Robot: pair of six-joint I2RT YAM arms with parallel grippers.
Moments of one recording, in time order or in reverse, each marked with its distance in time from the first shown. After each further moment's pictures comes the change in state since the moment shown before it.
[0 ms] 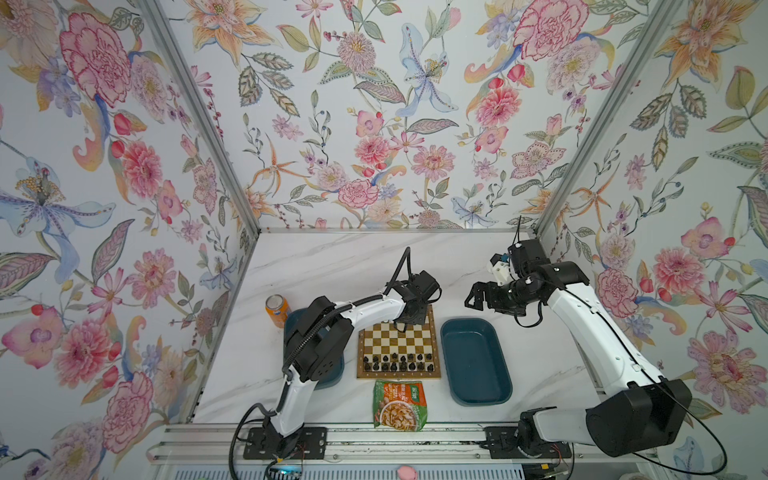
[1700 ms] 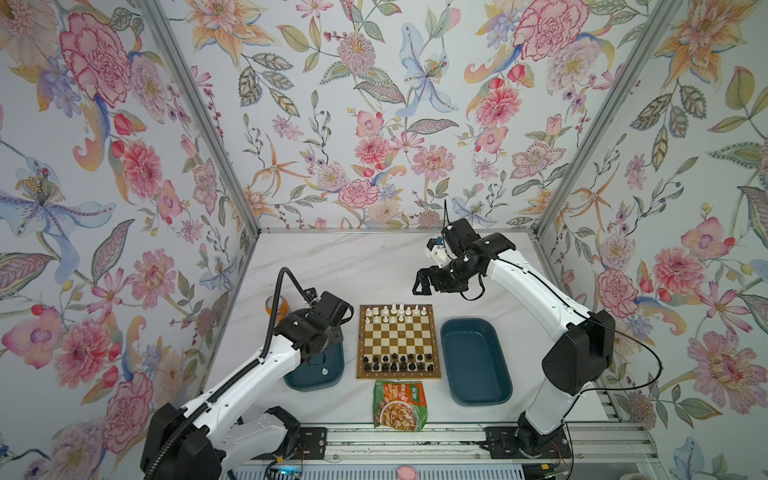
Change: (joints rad) left arm 0.275 -0.998 -0.759 -0.197 -0.196 -0.232; right arm 0.323 0.428 0.420 0.038 -0.035 0.000
